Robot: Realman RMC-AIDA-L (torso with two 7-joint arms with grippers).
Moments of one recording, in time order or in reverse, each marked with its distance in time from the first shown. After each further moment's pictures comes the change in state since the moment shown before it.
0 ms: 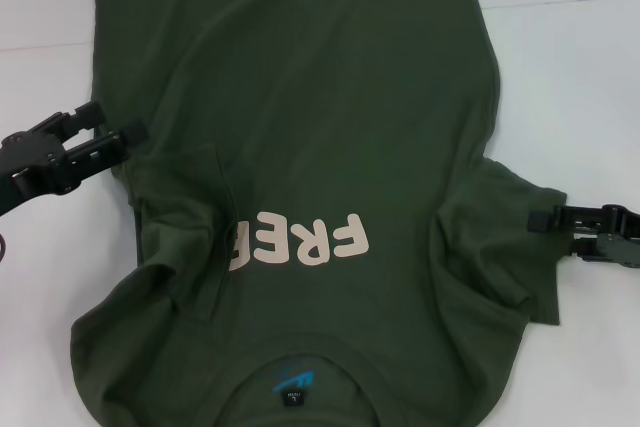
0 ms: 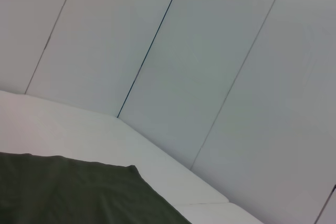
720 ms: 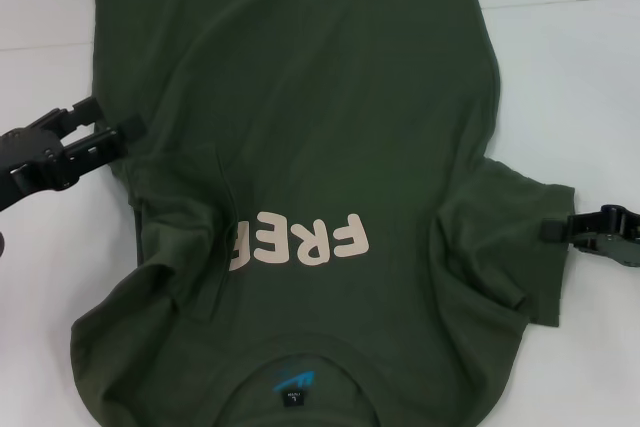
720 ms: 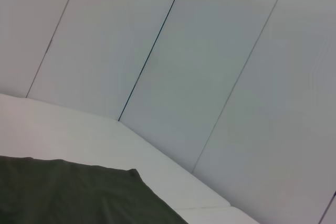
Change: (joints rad) left arm -0.001 0.000 -0.002 0.000 -0.007 -0.004 -0.001; right arm 0.001 0.000 0.000 0.002 0.000 0.001 -0.015
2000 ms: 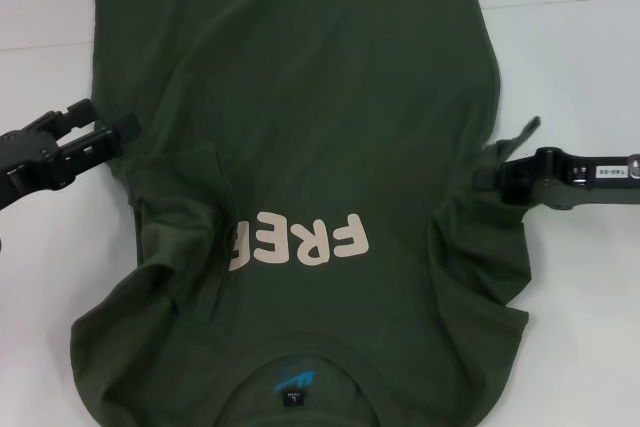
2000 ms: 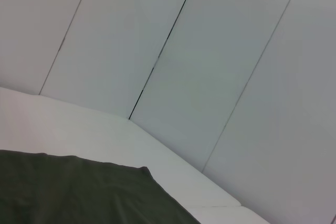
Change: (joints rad) left arm 0.003 0.000 0.000 -0.002 0.000 -0.027 -0.008; right arm 0.138 0.021 -0.030 -0.001 0.046 -0.088 0.022
